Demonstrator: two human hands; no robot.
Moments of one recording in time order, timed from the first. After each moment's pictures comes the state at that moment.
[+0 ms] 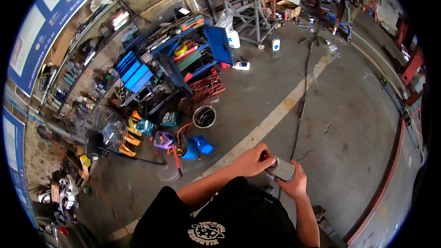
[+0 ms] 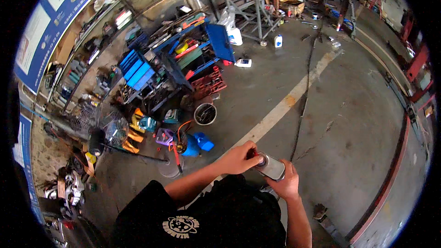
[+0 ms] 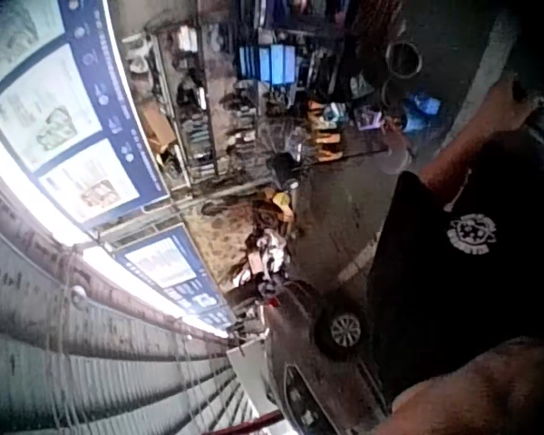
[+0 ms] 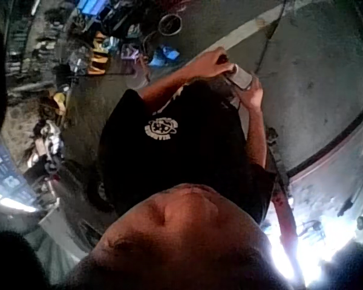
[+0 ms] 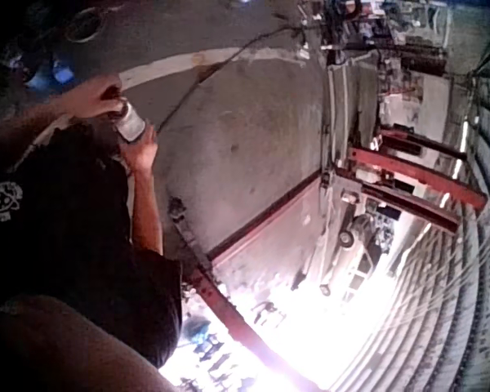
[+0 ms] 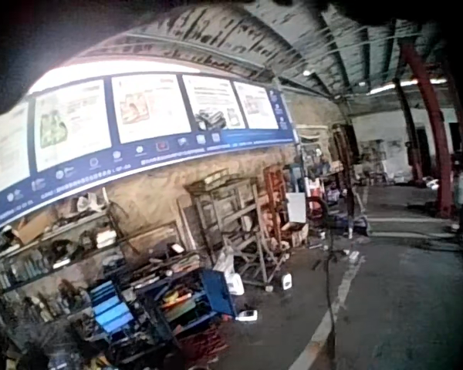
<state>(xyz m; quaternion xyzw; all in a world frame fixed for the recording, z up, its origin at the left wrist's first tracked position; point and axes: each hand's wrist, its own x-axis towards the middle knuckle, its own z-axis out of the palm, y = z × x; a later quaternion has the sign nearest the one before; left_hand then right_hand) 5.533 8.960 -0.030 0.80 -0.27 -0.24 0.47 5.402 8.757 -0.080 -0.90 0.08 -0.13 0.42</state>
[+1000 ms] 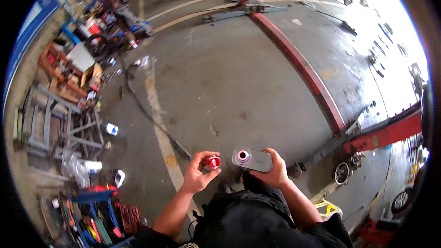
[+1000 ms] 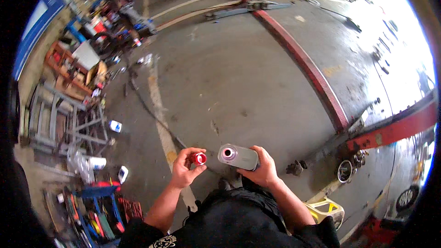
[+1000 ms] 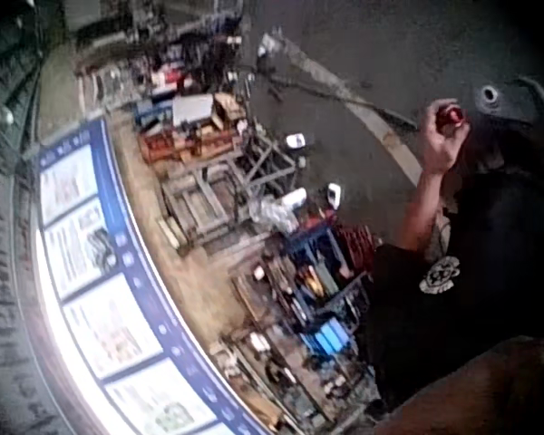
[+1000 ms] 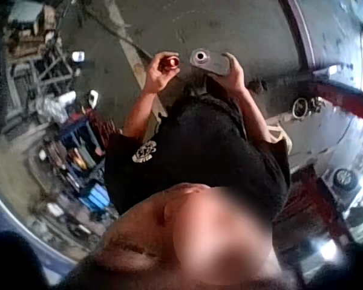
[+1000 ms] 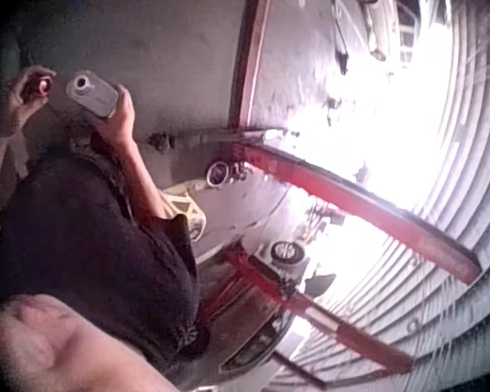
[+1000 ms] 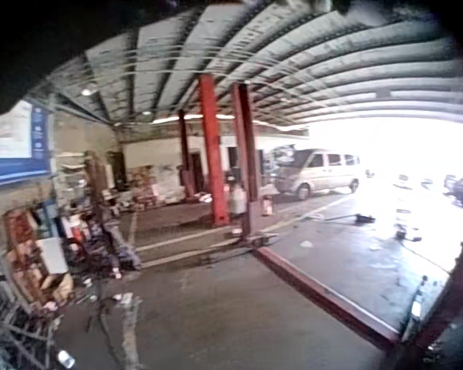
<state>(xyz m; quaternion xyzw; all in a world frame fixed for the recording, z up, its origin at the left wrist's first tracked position) 5.695 8.358 -0.063 0.47 -0.48 -0.50 0.55 5.410 8.294 -0.068 -0.73 0.49 -0.31 0.35</state>
